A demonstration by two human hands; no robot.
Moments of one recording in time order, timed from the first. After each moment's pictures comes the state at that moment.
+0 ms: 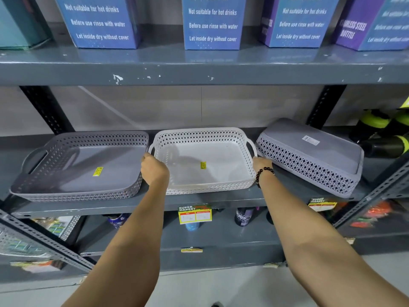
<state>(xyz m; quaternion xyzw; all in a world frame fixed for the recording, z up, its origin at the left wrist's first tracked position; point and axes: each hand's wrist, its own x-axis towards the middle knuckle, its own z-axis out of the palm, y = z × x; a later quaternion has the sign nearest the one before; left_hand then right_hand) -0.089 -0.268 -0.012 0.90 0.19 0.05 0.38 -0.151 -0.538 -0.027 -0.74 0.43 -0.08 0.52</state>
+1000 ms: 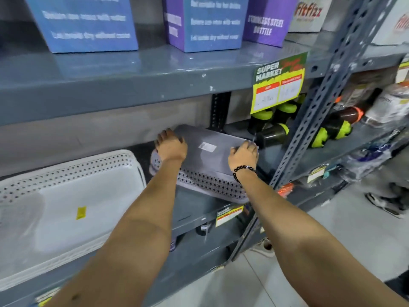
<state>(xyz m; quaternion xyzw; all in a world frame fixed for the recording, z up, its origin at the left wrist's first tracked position) -0.082 -0.657 -0.007 0.93 -0.20 0.04 0.30 -0.226 -0.773 -0.007 -0.83 0.50 -0.16 0.18</state>
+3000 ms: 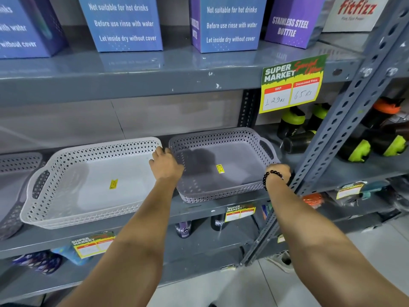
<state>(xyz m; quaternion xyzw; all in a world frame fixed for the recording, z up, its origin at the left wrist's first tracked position) -0.134 -0.562 -0.014 0.98 -0.10 0.03 0.16 -0.261 -0.807 -0.027 -0.74 0.60 -0.07 0.31</state>
